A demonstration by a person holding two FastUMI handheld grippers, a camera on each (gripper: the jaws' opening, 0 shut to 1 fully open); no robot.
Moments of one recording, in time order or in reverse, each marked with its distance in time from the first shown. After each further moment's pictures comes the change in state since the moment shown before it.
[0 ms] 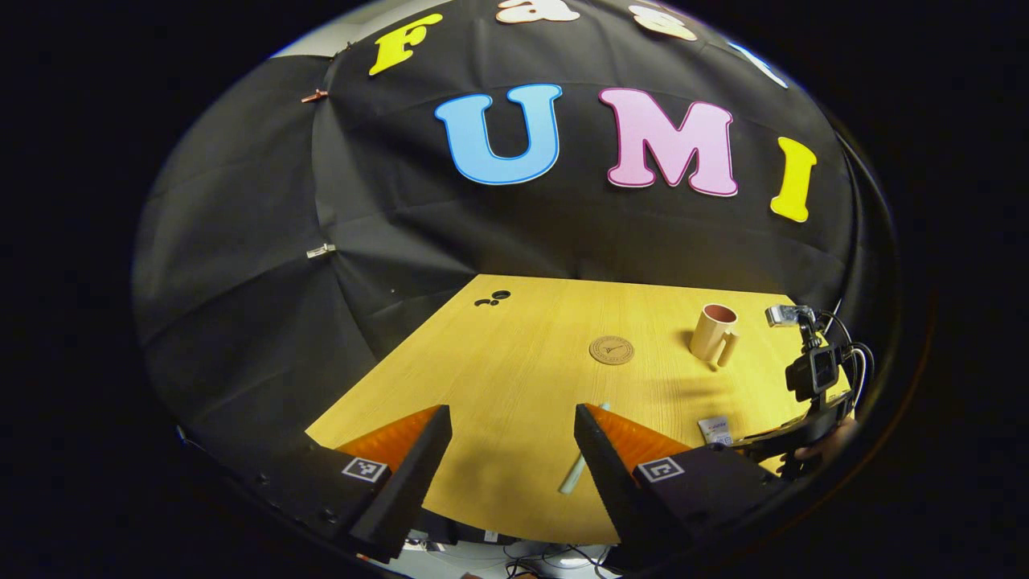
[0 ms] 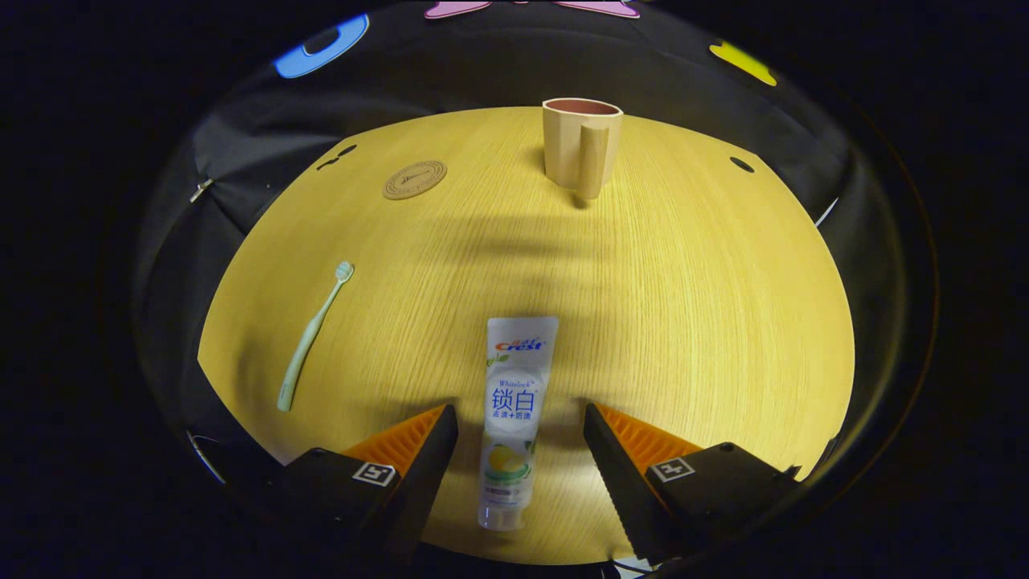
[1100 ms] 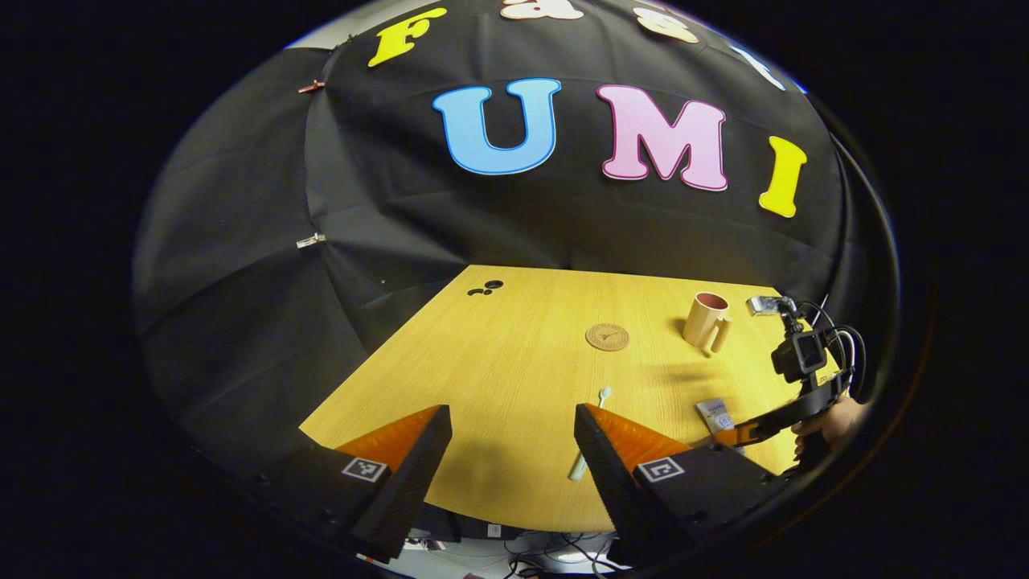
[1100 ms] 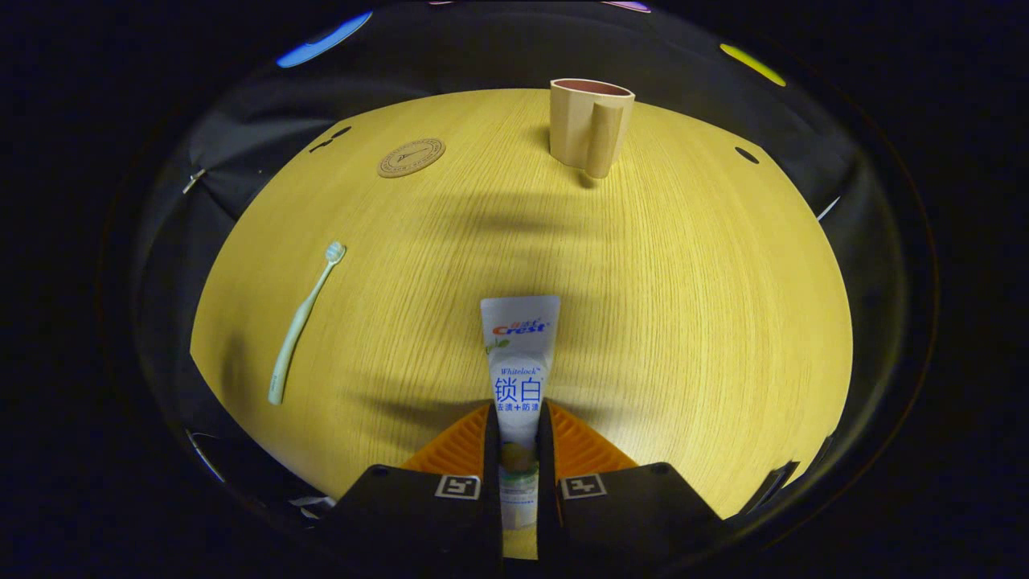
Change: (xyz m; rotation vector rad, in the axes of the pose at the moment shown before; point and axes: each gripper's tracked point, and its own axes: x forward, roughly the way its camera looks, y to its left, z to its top) left arm 0.001 0.018 -0.024 -0.003 0.021 -0.058; right arm 0.008 0.001 -0.005 0.021 0.049 -0.007
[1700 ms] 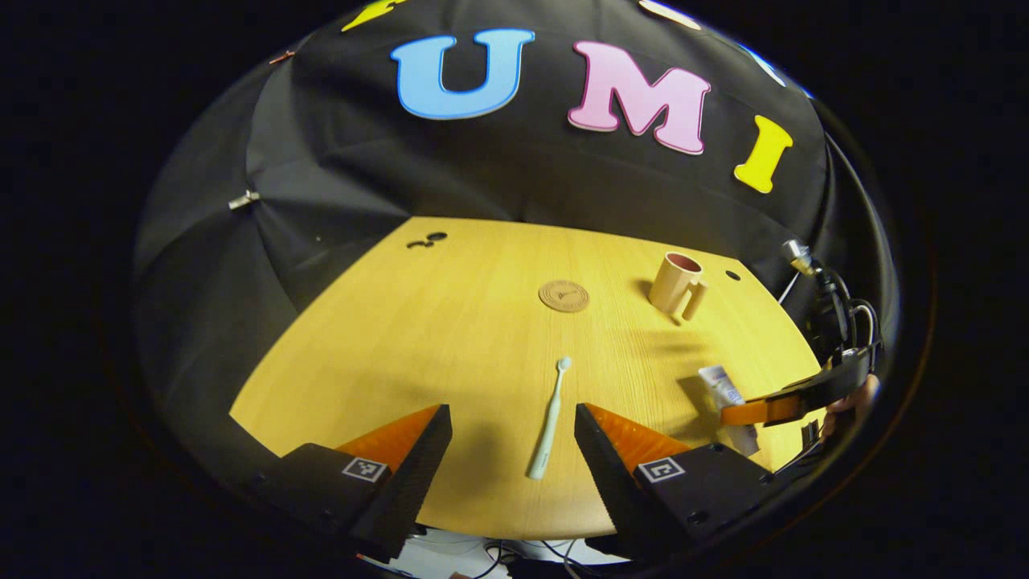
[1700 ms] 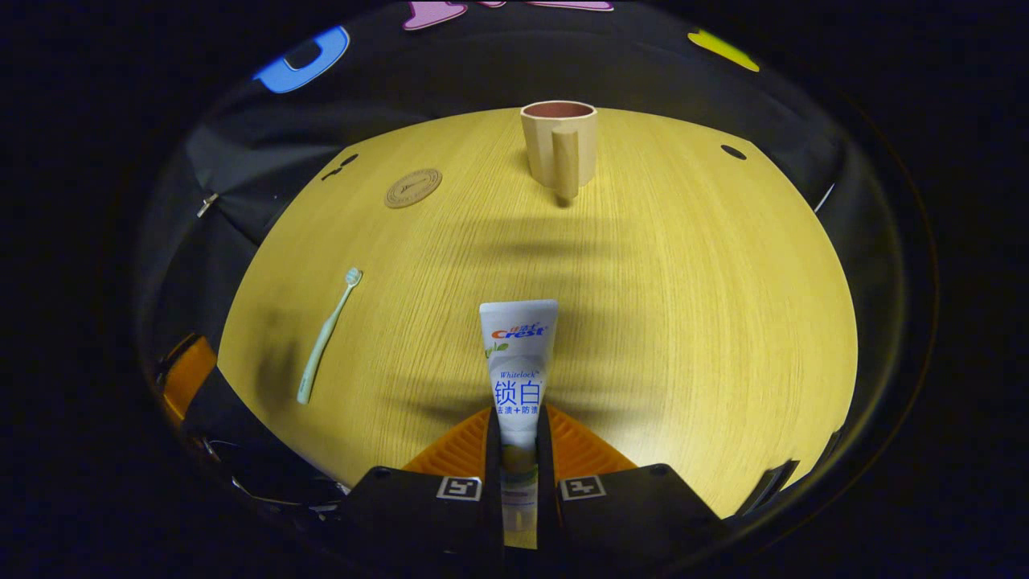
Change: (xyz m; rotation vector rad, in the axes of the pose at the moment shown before) left arm 0.076 -0.053 -0.051 -0.013 0.204 -0.215; right arm -0.042 -0.022 0.013 0.035 -0.076 0.069
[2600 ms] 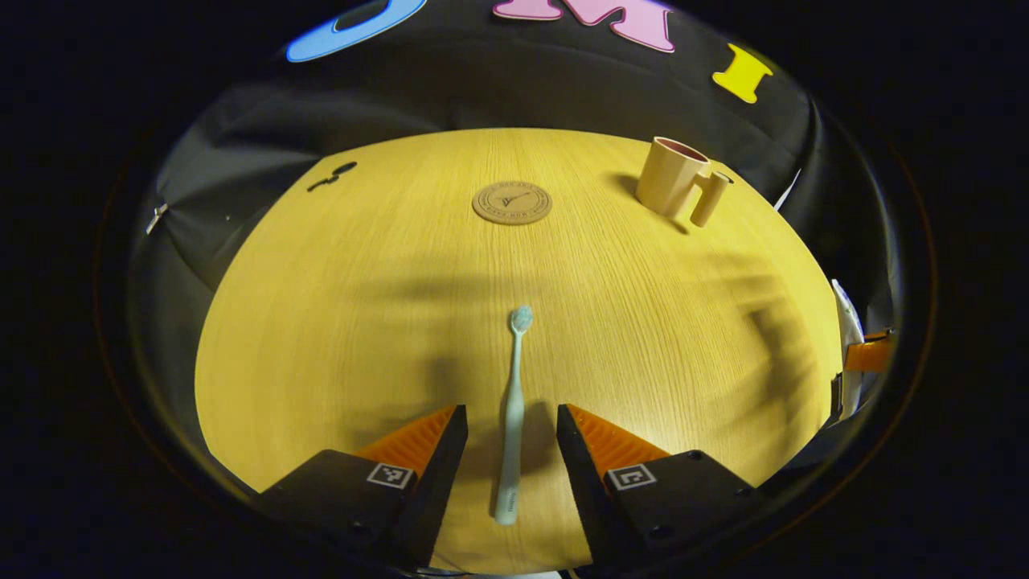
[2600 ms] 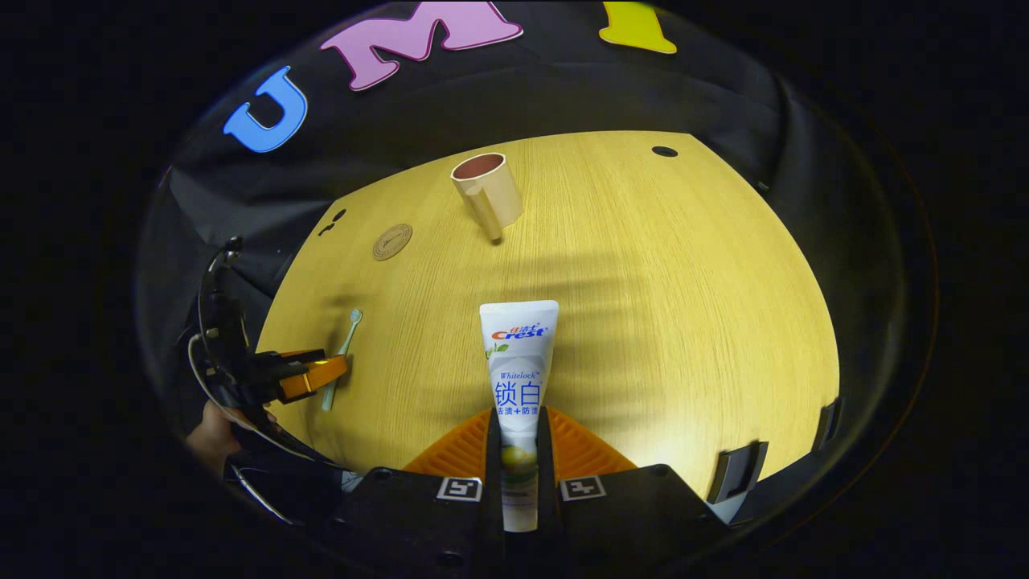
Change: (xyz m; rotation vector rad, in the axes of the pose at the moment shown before) left arm 0.107 -0.041 -0.051 0.142 0.353 -0.082; right arm -0.069 -0.060 0.001 0.119 -0.088 0.013
